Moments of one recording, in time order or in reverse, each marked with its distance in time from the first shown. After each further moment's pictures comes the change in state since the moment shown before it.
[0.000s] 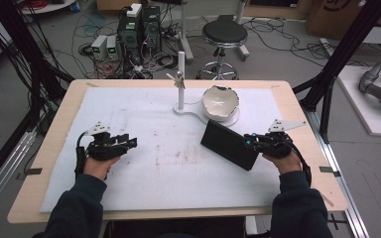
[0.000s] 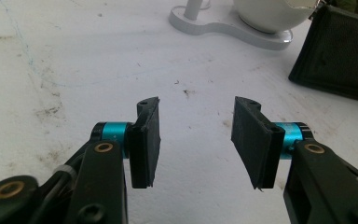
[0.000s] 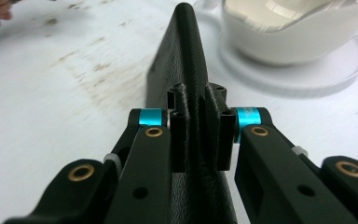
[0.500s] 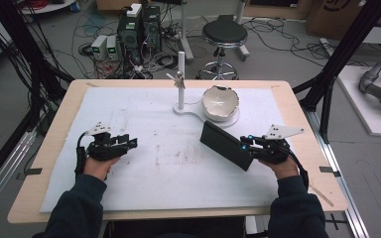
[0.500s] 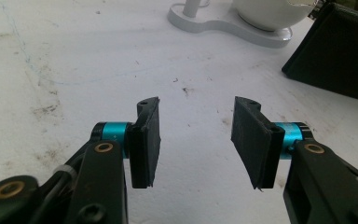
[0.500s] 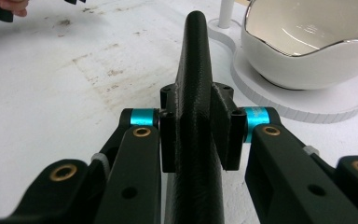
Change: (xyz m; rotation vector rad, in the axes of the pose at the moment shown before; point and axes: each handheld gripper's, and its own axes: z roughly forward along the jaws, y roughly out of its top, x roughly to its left) left arm -0.001 -0.001 0.001 0.006 -0.004 -0.001; right arm 0.020 -0.004 0.002 -0.056 0.025 -0.086
